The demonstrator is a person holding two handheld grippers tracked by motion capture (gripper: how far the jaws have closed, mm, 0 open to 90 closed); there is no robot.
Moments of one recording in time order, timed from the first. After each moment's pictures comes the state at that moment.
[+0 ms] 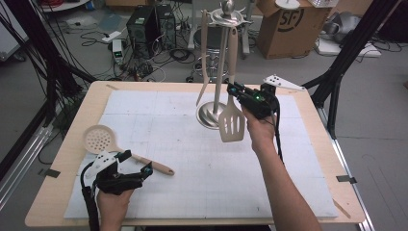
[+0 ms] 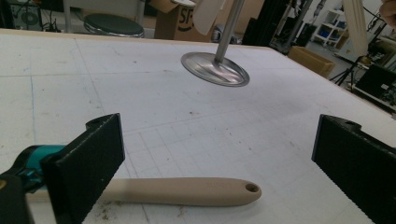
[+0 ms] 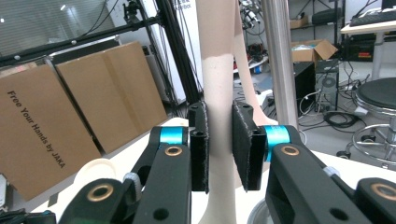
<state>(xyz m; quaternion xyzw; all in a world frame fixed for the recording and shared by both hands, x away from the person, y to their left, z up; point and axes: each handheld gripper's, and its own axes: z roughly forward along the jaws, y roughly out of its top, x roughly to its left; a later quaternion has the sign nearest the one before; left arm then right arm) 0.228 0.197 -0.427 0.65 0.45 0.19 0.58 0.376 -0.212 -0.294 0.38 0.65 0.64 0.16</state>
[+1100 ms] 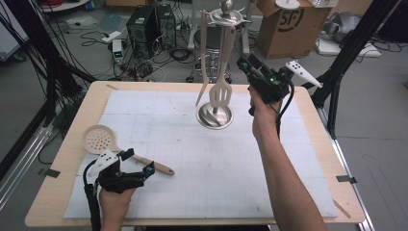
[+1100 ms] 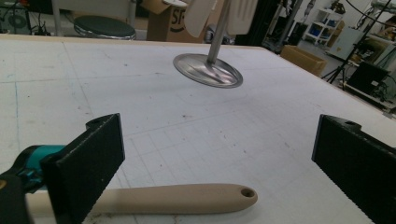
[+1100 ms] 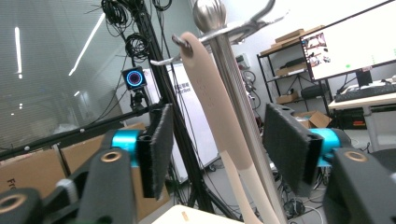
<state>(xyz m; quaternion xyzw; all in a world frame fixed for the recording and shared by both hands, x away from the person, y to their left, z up) 0.234 0.194 -0.427 0.65 0.43 0.19 0.59 0.391 -0.224 -0.259 0.36 0.51 0.75 0.20</state>
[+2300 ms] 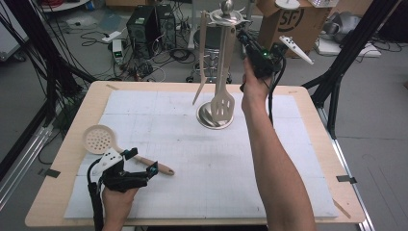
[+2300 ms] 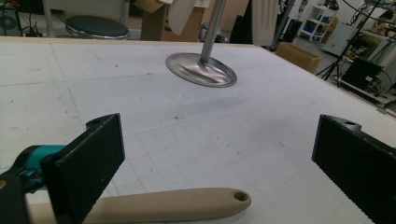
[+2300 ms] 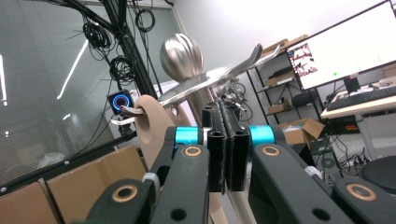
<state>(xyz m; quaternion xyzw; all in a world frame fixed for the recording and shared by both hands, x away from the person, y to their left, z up) 0.237 0.187 -0.427 0.66 0.43 0.18 0.59 0.438 -0.204 -0.231 0.39 0.48 0.76 0.20</state>
